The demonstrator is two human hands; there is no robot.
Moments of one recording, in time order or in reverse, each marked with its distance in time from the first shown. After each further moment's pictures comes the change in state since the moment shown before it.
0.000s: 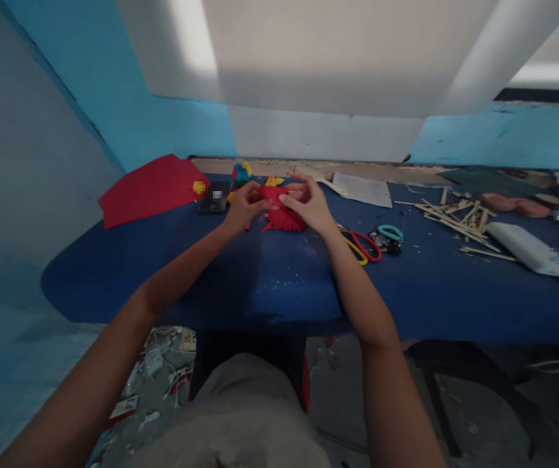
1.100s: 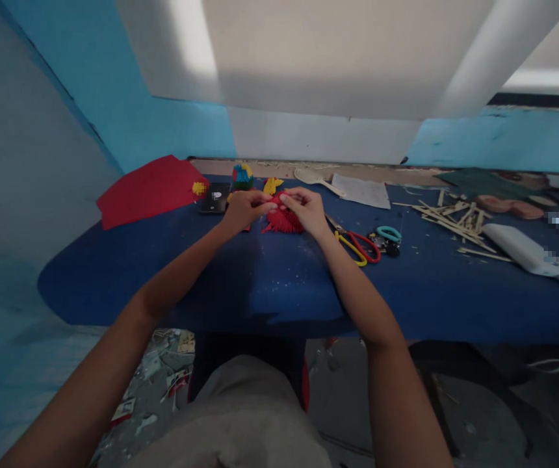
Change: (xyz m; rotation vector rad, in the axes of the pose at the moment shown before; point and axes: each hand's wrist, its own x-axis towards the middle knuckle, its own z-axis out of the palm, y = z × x) left_hand 0.002 0.009 -0.016 0.310 -0.055 0.223; right_hand 0.000 -0.002 0.009 0.217 -0.031 0.118
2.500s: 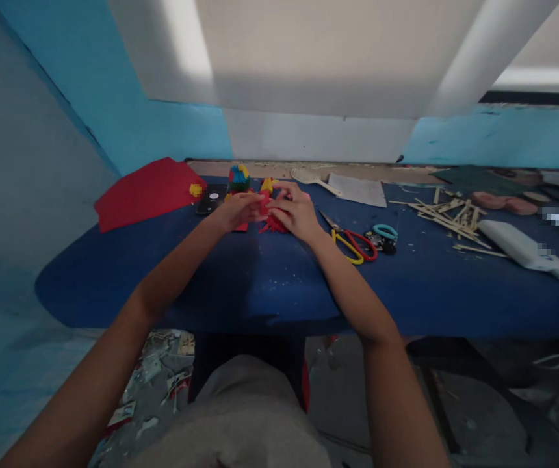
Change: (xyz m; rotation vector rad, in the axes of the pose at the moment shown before) left_hand 0.007 0.004 -0.008 -0.966 -0.121 -0.735; right_hand -0.009 -0.007 -0.001 -0.645 -0.096 -0.617
